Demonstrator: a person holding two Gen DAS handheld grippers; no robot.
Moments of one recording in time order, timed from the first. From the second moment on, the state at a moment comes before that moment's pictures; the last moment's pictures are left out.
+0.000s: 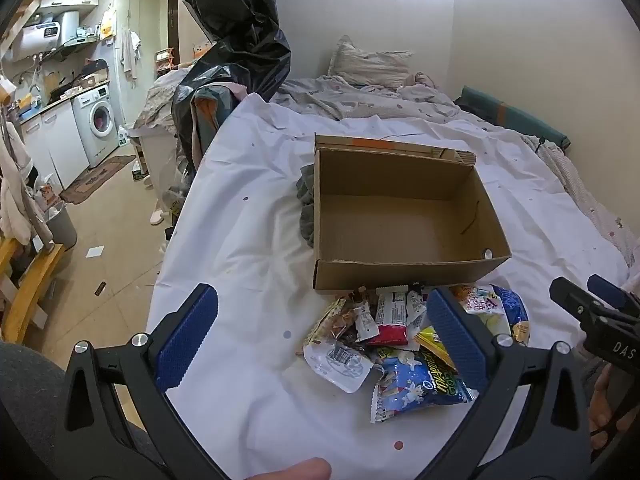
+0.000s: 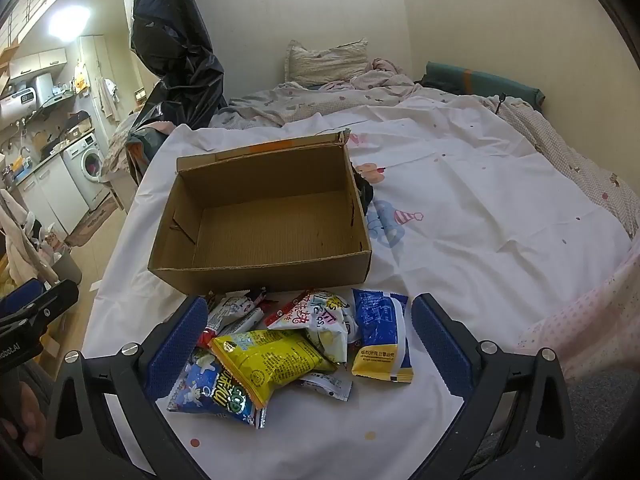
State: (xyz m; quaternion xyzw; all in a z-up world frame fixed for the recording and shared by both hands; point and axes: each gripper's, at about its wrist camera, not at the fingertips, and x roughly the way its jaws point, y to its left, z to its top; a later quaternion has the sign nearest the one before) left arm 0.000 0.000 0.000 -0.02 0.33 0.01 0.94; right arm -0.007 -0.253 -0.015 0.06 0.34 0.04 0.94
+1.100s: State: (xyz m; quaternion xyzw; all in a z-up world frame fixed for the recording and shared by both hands) left arm 0.000 0.000 0.000 -0.03 0.33 0.01 0.94; right arm -0.007 -0.254 -0.016 0.07 0.34 0.05 0.94
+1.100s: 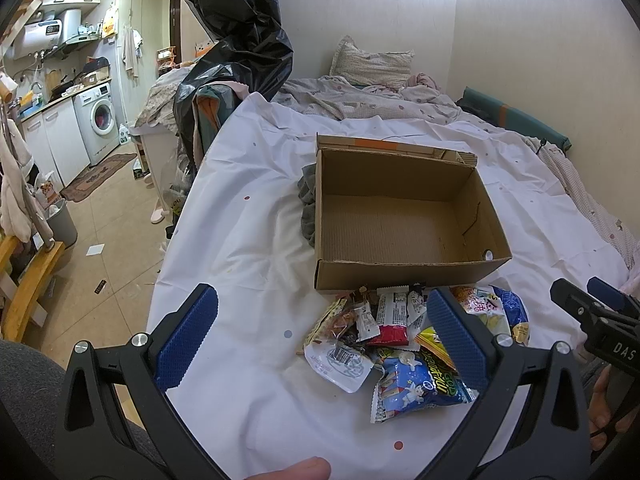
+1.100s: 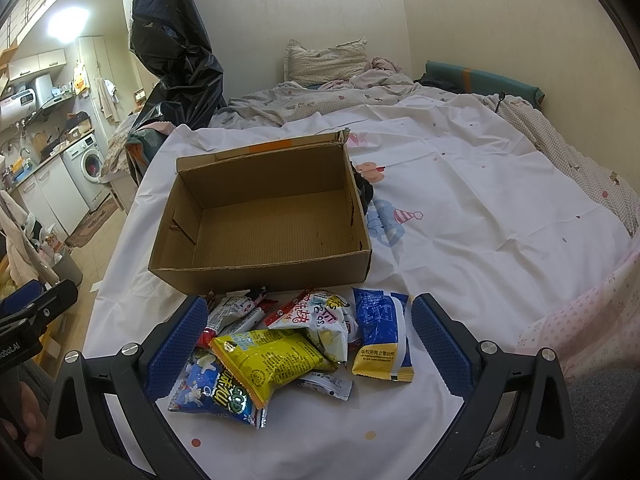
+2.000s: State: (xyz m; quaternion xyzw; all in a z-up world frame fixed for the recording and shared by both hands) left arm 0.000 0.000 0.000 -0.03 0.33 0.01 0.94; right arm -0.006 -0.256 -0.017 0.07 0.34 0.05 0.94
